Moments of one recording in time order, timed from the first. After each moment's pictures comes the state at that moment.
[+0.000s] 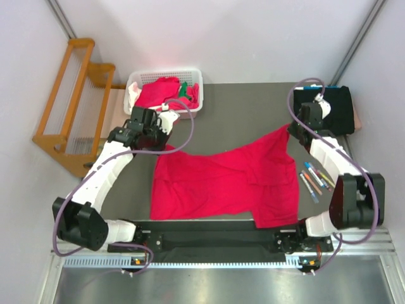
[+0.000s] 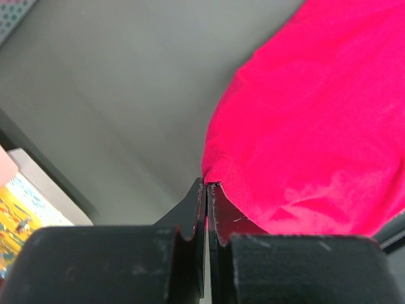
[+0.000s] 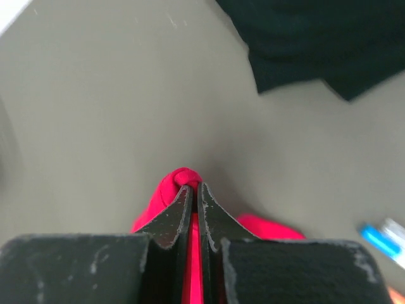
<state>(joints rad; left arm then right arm) -0.28 1.30 1.18 -0.78 0.19 0.34 0.05 1.41 0.96 -0.19 0.19 0.61</state>
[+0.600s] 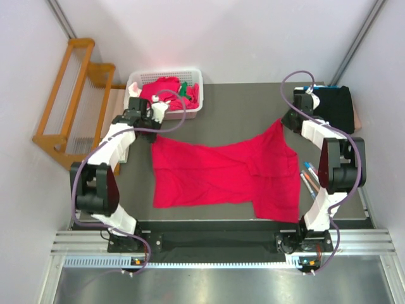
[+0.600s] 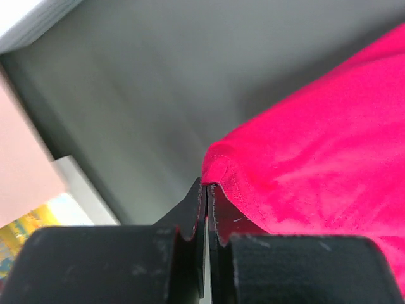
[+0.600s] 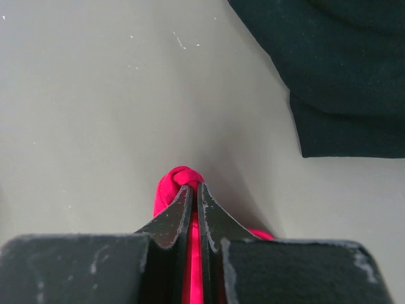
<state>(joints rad) -0.15 1.58 1.25 -0.62 0.14 0.37 0.02 1.82 1.21 -0.09 0.10 0.62</state>
